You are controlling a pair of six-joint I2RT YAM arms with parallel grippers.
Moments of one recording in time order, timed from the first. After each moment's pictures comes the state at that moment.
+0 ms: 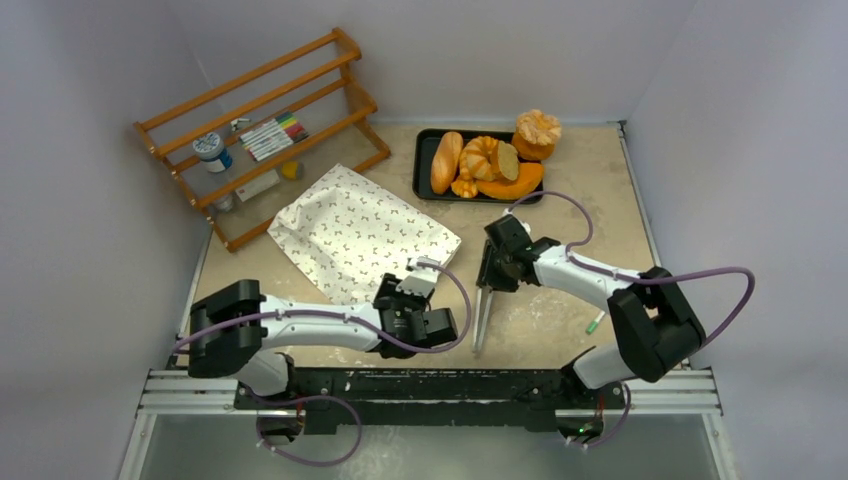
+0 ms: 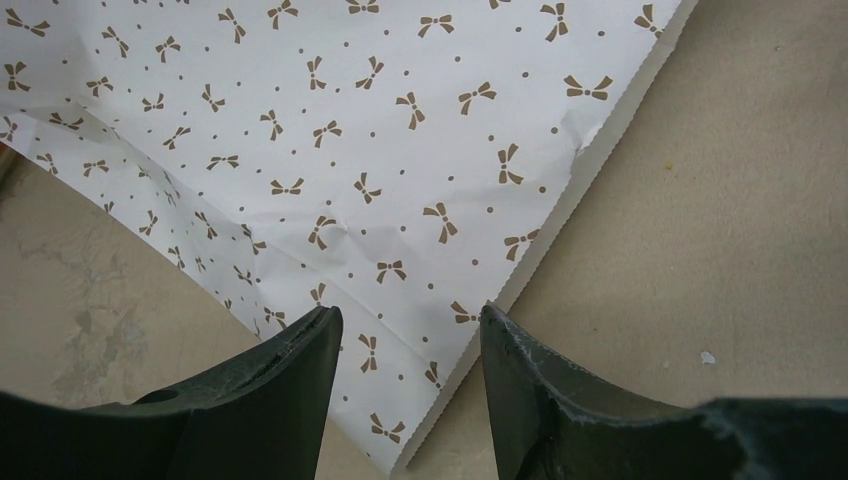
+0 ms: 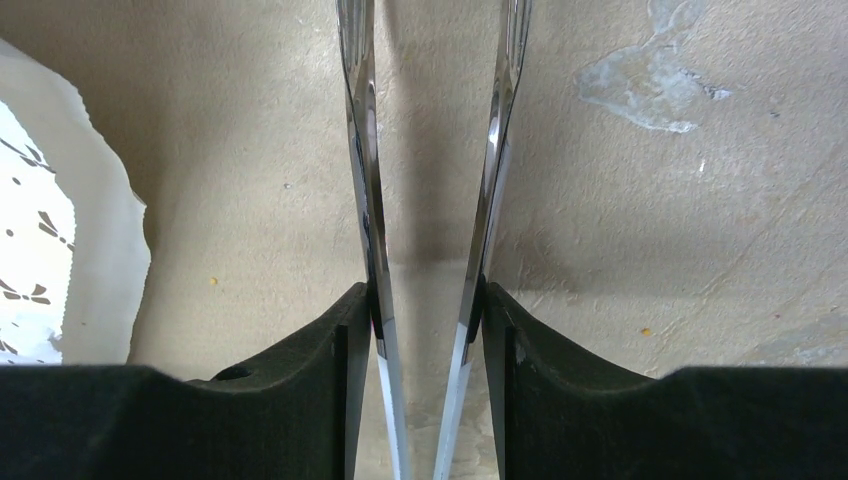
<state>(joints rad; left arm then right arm) -1.34 1.52 0.91 -0.70 -1.00 -0.88 0.56 1.46 0.76 -0.43 0.10 0.78</state>
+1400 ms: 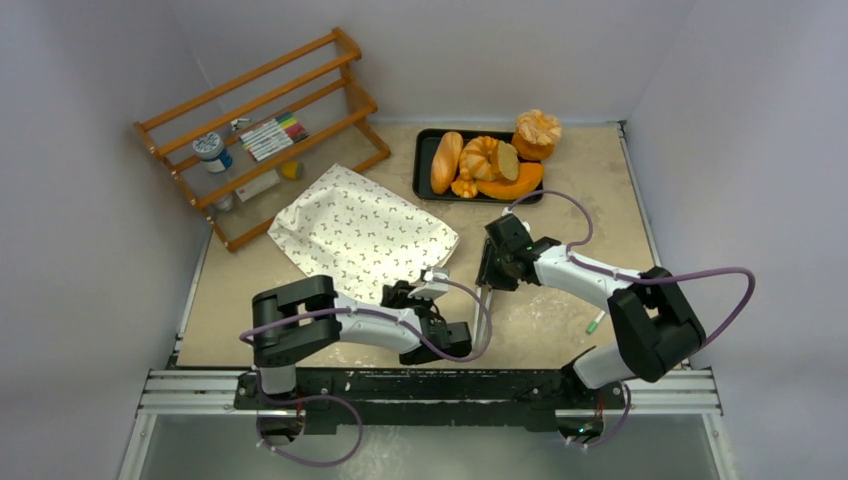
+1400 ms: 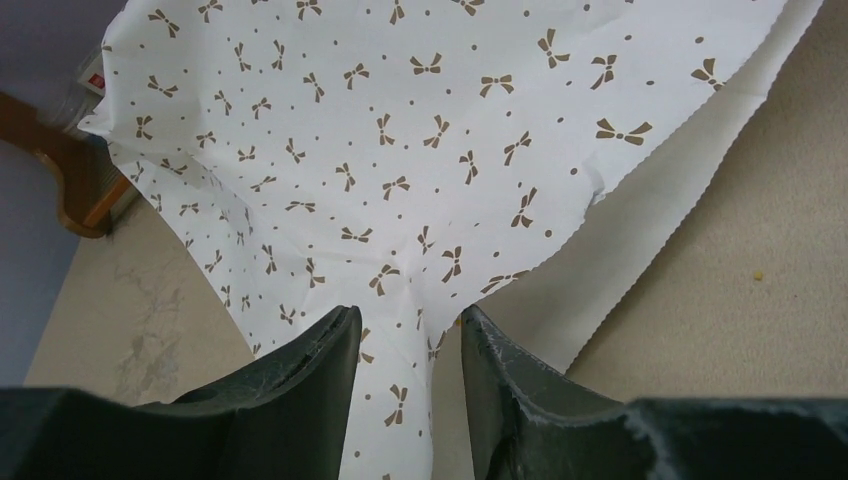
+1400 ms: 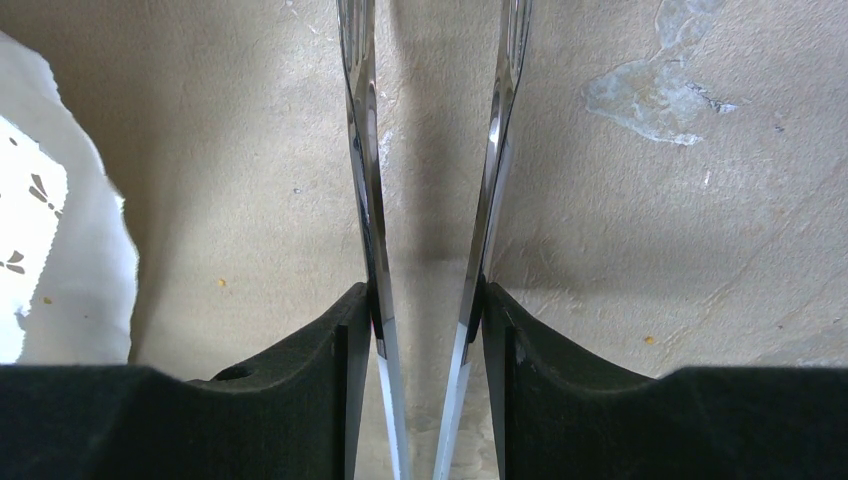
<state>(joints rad) -1.37 1.83 0.98 -0.75 -1.32 -1.09 0.55 1.46 0.76 -0.41 0.08 0.77</state>
